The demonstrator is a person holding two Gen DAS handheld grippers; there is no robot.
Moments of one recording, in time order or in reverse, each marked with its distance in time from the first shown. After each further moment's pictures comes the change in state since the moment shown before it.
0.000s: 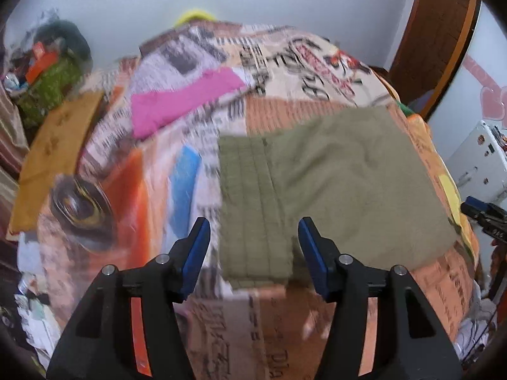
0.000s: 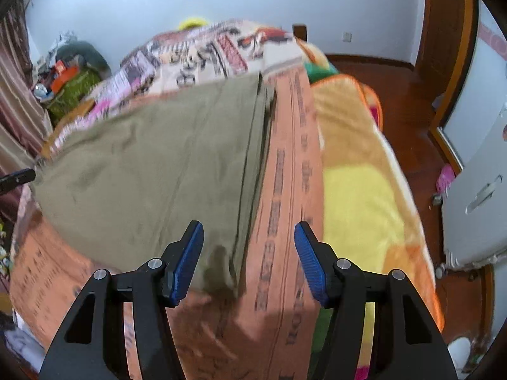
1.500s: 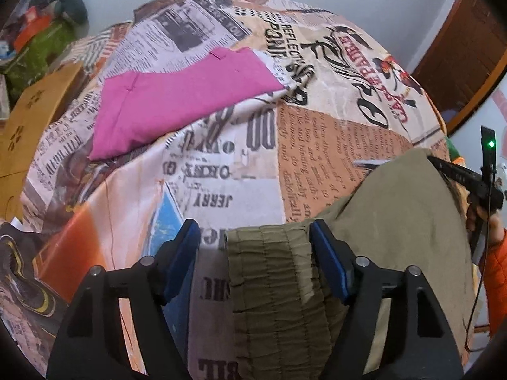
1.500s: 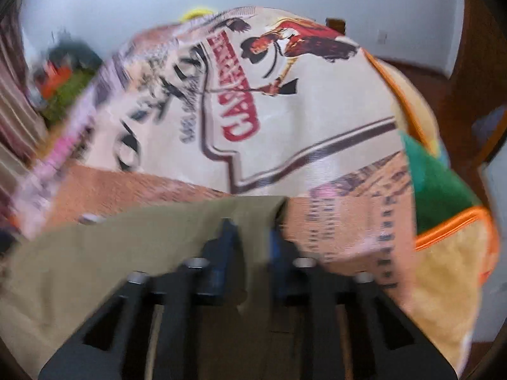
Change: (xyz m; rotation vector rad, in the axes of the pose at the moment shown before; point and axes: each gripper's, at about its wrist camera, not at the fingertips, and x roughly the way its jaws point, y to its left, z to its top) left arm 0.149 0.042 0.082 -0.135 0.113 -0.032; right arm 0.192 -0.003 0.162 -0.106 0.061 0.008
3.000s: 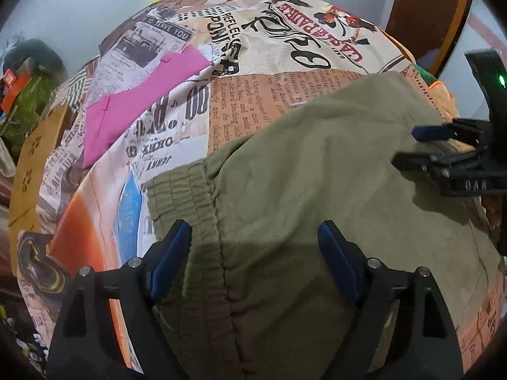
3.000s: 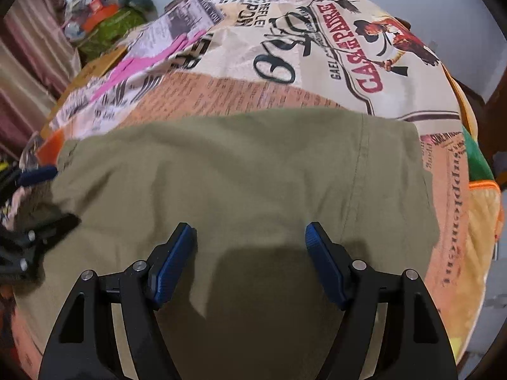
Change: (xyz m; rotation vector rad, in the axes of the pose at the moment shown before) left arm -0.027 -0.073 -0.054 0.241 0.041 0.065; right arm -0.042 0.116 -0.052 -0.201 0.187 0.142
